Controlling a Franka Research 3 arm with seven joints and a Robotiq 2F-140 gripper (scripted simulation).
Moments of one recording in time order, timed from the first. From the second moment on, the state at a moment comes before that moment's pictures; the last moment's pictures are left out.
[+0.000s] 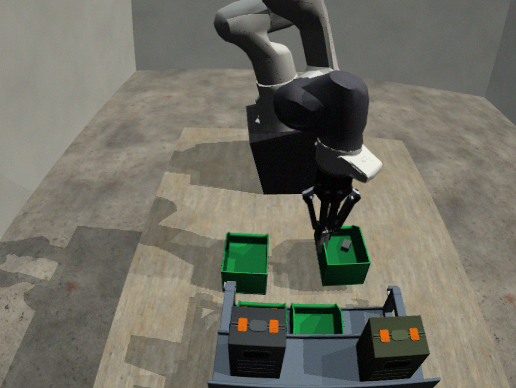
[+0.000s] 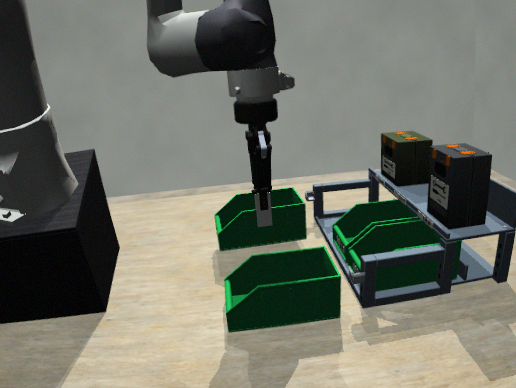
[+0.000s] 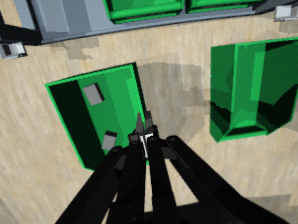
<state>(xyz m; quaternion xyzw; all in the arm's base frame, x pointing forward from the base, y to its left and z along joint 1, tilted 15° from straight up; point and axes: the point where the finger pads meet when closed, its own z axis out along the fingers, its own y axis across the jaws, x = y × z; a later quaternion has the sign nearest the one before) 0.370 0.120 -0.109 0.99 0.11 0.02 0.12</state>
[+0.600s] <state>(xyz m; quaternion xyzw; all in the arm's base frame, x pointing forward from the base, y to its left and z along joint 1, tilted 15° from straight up) 0.360 0.163 -0.123 0.99 0.09 0.02 0.13</state>
